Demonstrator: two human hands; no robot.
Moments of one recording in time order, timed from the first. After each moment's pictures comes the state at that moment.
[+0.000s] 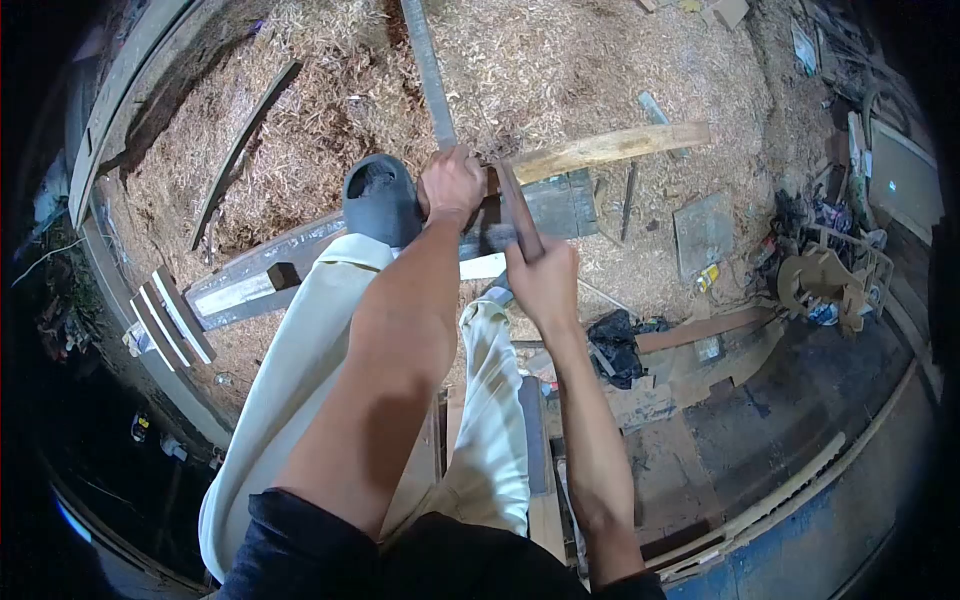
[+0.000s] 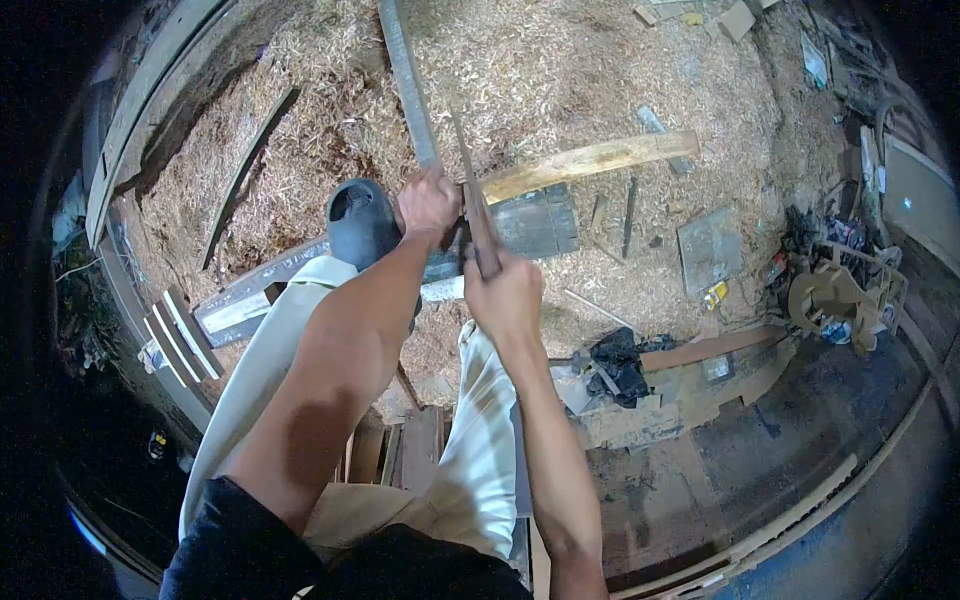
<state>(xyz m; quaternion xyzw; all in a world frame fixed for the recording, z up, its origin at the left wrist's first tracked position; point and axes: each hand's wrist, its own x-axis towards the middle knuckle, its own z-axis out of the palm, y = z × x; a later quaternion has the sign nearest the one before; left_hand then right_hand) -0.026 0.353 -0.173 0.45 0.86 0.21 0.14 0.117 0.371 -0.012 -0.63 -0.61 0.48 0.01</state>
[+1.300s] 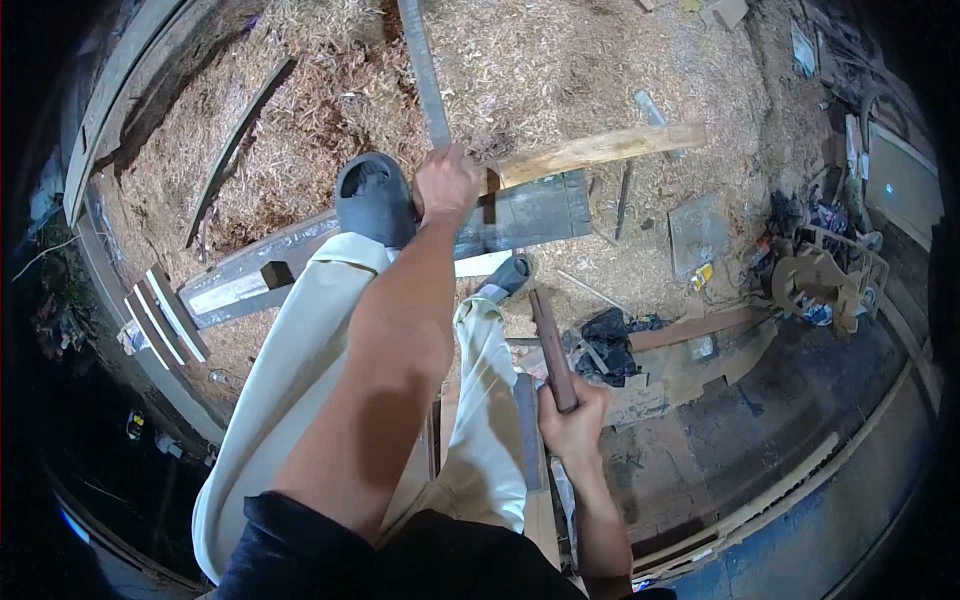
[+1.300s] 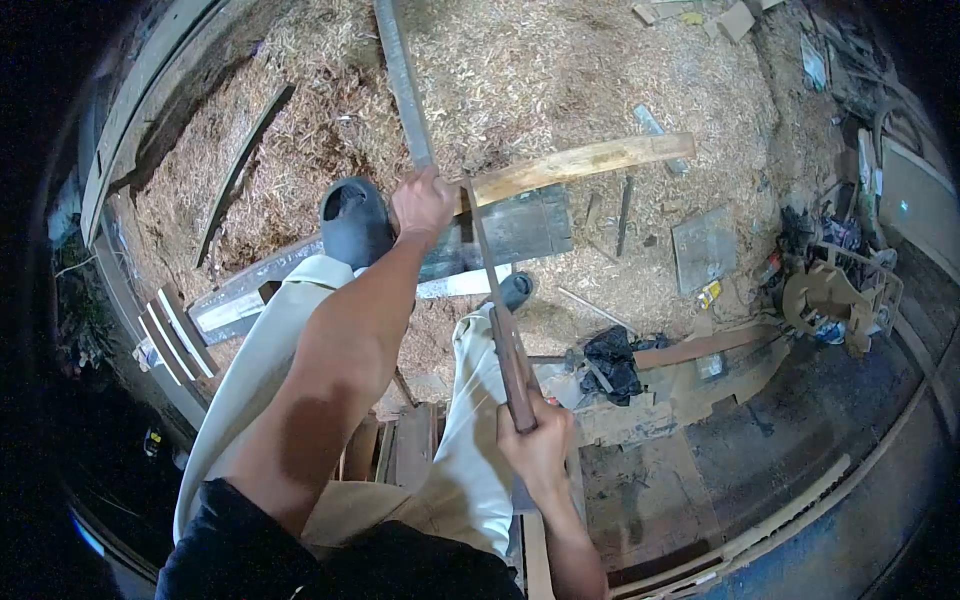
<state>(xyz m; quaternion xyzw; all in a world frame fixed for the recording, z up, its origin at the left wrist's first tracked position) -0.024 0.354 -0.173 0.45 0.86 0.20 0.14 0.196 0.301 0.090 -0.66 -0.54 0.52 0.01</state>
